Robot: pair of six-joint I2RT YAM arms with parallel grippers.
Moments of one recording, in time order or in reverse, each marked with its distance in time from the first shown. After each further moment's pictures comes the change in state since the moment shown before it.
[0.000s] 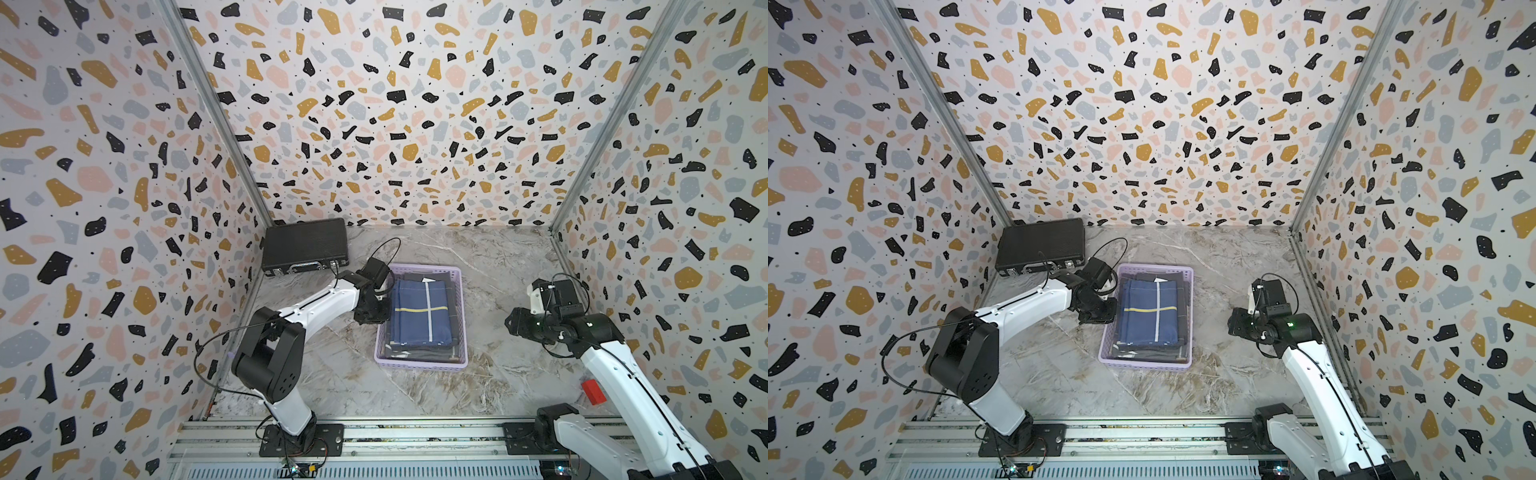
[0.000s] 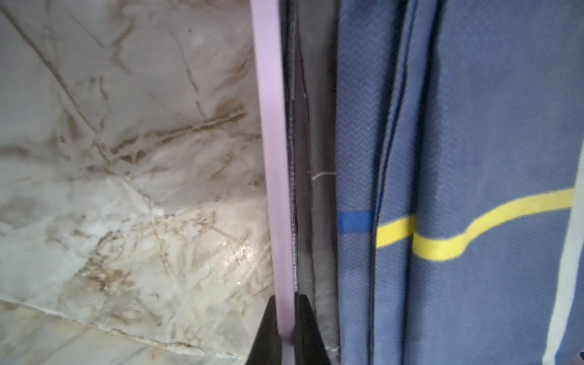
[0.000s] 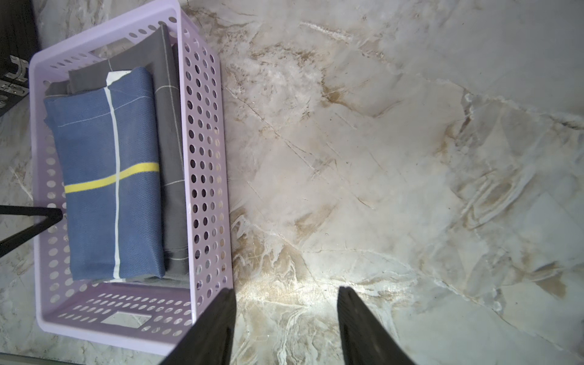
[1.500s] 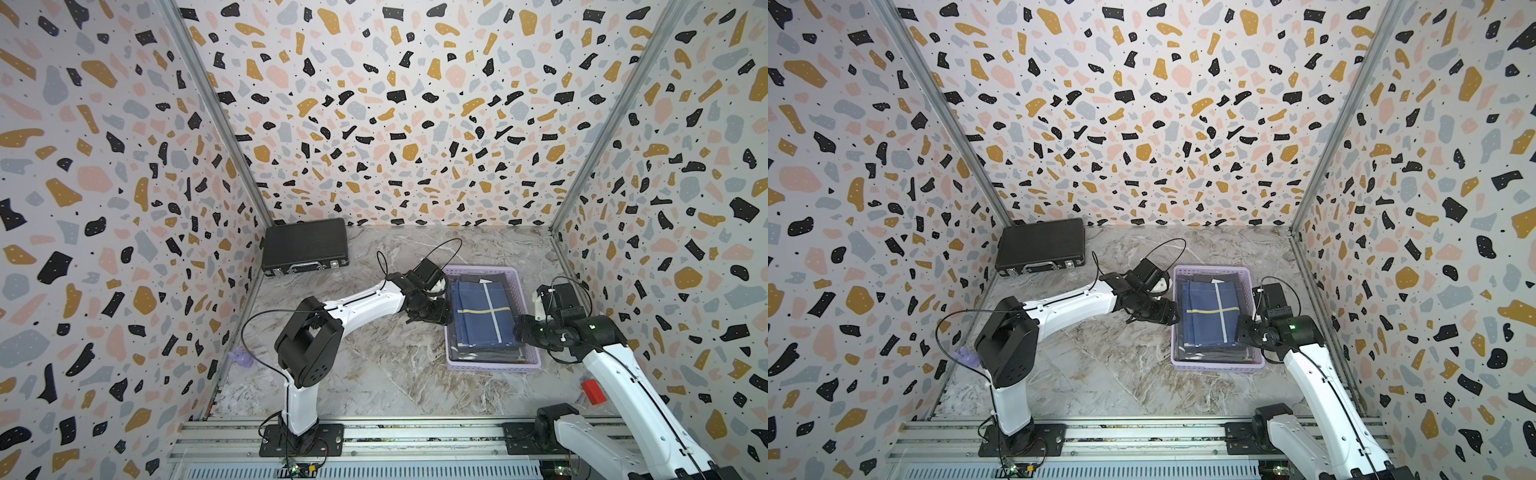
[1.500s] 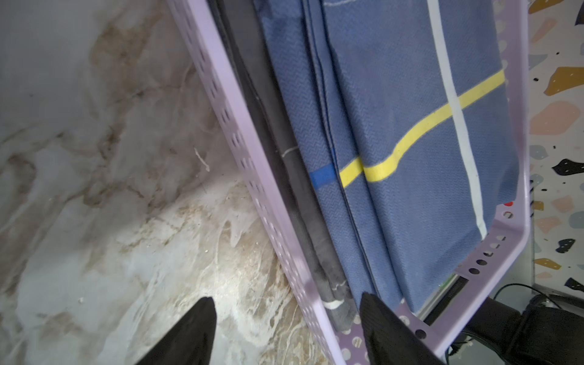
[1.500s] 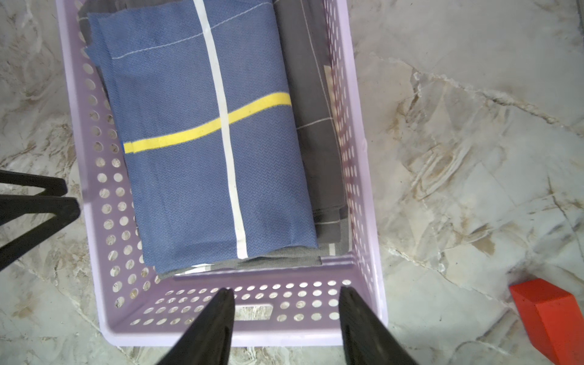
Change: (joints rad) left arm -0.286 0.266 0.307 0.169 0.160 -0.048; right arm 0.000 -0.021 0.003 -0.105 0.109 -0.026
